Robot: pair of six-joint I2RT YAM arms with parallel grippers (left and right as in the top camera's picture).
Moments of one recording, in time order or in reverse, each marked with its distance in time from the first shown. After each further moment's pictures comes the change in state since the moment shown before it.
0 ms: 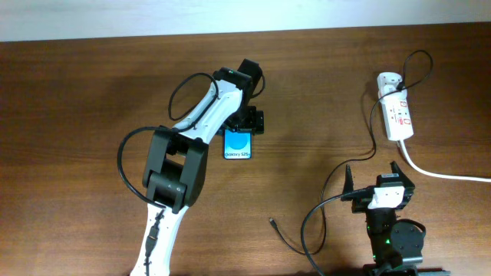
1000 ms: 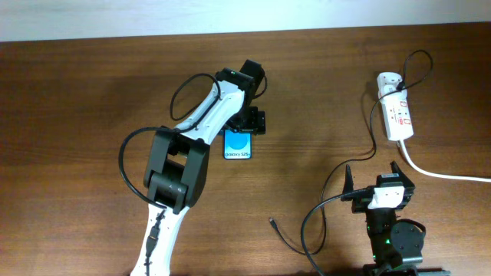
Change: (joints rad) left arm -0.006 0.001 0.000 0.006 -0.015 -0.011; right arm 0.000 0.000 0.000 0.000 0.000 0.000
